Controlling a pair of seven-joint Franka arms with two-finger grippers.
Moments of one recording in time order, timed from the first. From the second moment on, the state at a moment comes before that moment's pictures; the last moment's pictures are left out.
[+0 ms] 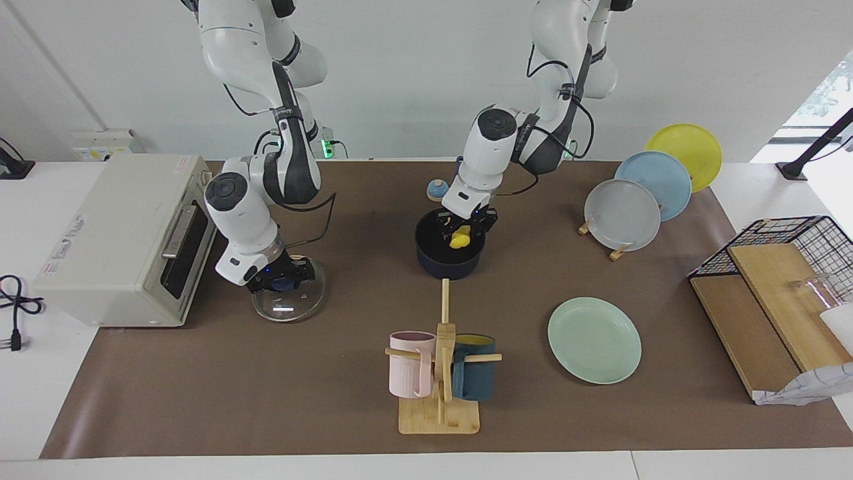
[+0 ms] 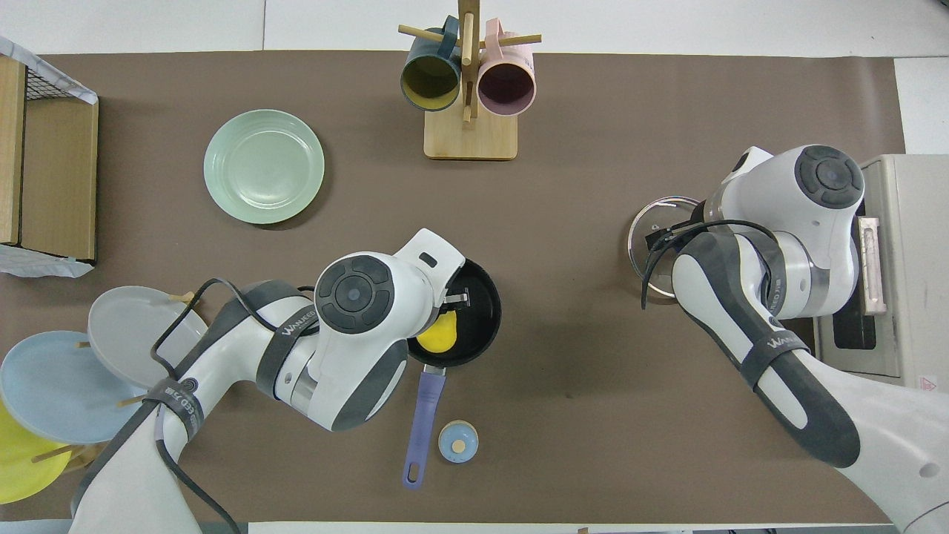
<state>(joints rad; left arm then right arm) -0.62 0.16 -0.08 -2.08 -0.10 2.32 -0.67 0.17 0.27 -0.08 -2.02 0.07 2.30 -0.17</state>
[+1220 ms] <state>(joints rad) -0.68 0.24 -0.08 -2.06 -0.01 2.34 -0.72 0.18 0.20 -0.08 -1.67 0.04 1.79 -0.17</state>
